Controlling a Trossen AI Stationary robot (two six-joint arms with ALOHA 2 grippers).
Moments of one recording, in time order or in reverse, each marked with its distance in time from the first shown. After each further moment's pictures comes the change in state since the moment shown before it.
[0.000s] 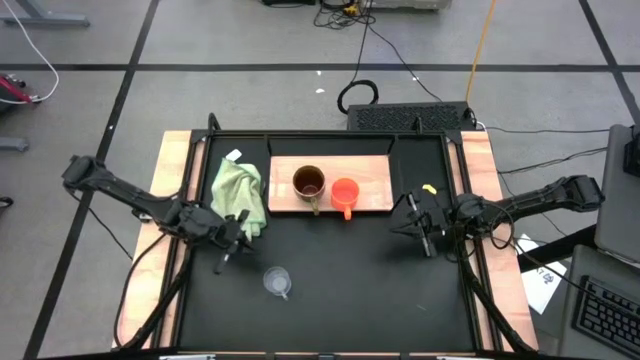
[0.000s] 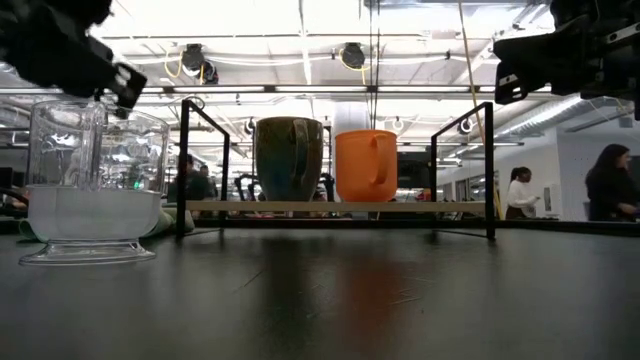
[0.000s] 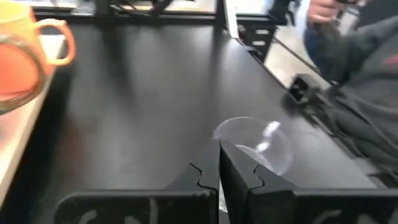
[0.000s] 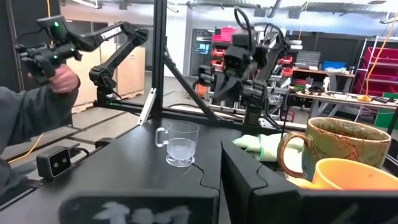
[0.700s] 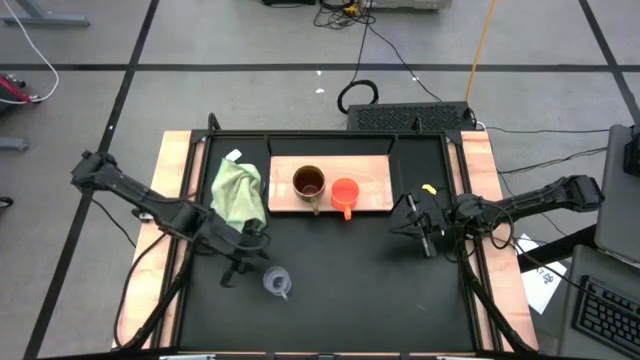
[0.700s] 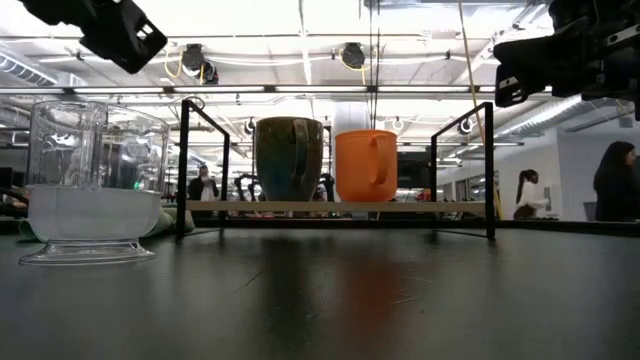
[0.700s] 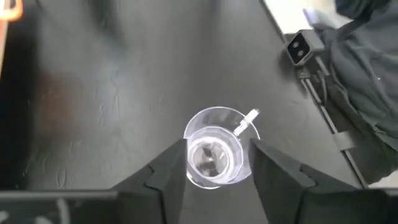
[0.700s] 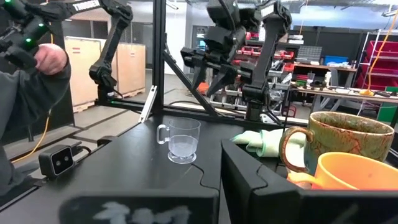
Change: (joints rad) left arm -0.063 0.364 0.494 -0.512 -0.012 -0.095; right arm 0.000 0.001 0.000 -0.013 0.000 0.016
